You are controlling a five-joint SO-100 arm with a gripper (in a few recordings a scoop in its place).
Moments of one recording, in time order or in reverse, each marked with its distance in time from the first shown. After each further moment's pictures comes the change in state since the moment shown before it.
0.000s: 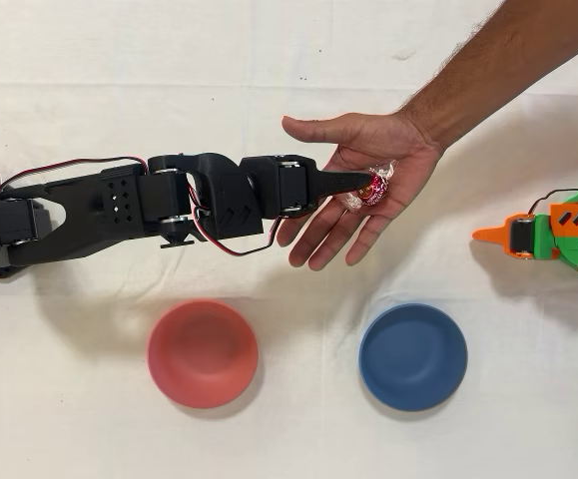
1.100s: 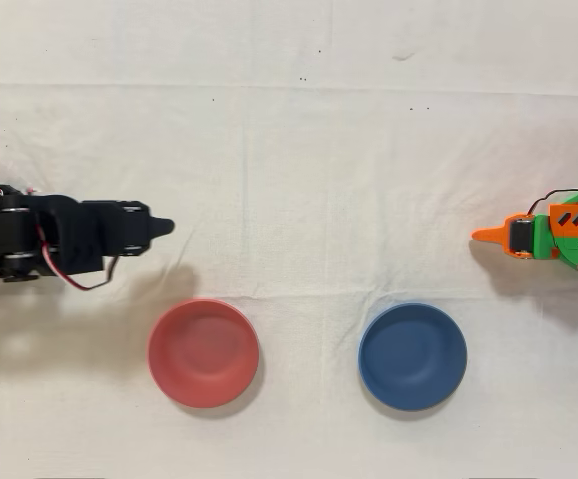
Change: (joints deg) arm 4.5 69.3 80.8 9.7 -2.9
